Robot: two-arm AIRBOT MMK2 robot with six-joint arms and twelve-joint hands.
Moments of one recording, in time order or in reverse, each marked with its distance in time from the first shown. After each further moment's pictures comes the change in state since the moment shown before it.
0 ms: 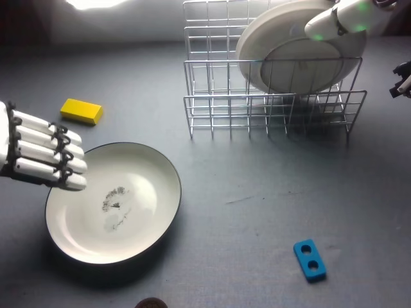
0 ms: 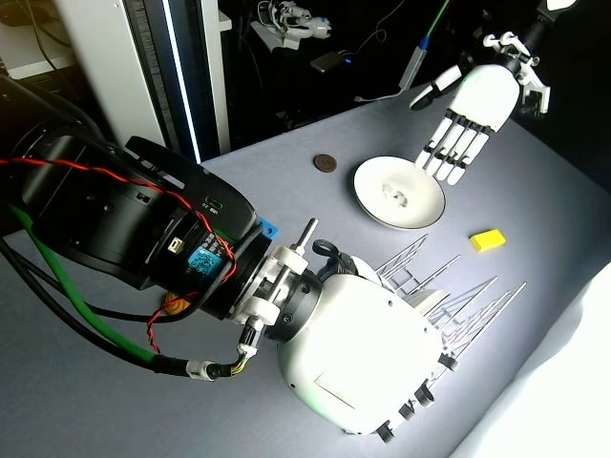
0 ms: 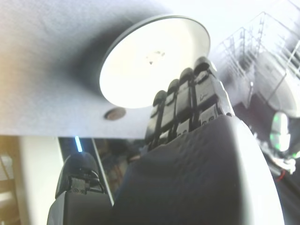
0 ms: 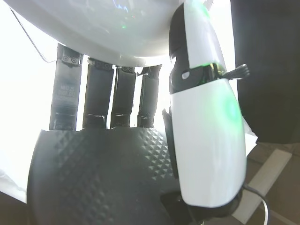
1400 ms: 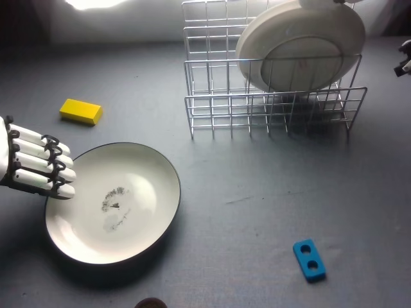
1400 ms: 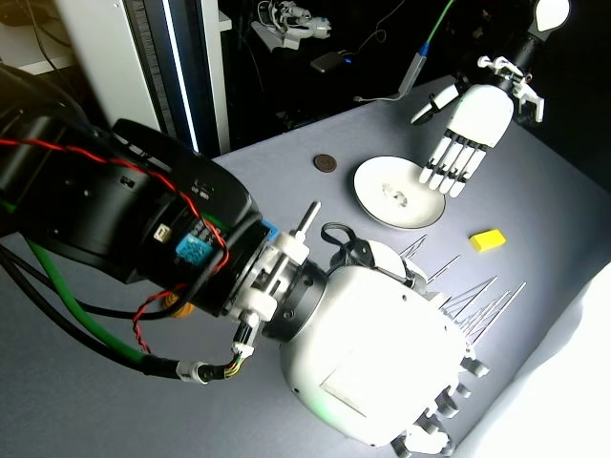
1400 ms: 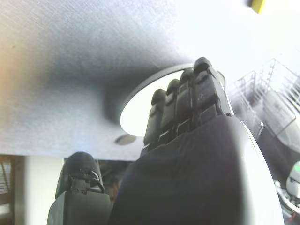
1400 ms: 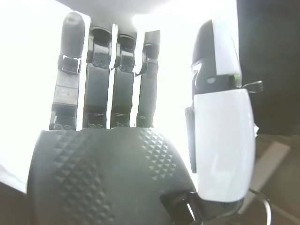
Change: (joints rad) left arm 0.096 -0.043 0.037 -0.014 0.089 0.002; right arm 0.066 0.030 -0.045 -0.140 0.022 -0.002
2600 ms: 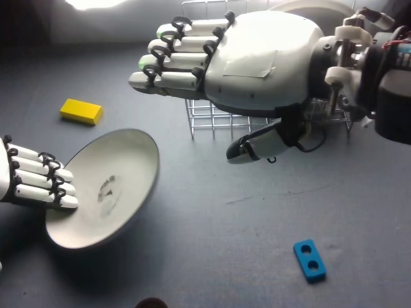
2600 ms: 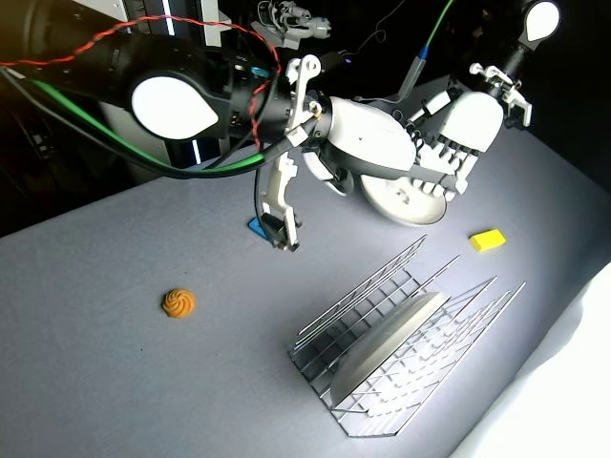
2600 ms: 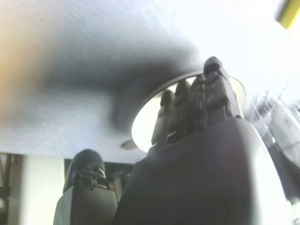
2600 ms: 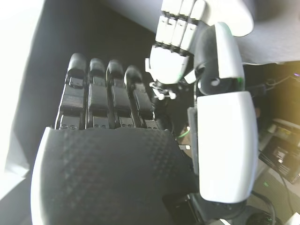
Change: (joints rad) left arm 0.121 -0.023 0.009 -0.047 0.026 -0.041; right arm -0.062 -0.039 -0.370 -0.676 0.006 -0.281
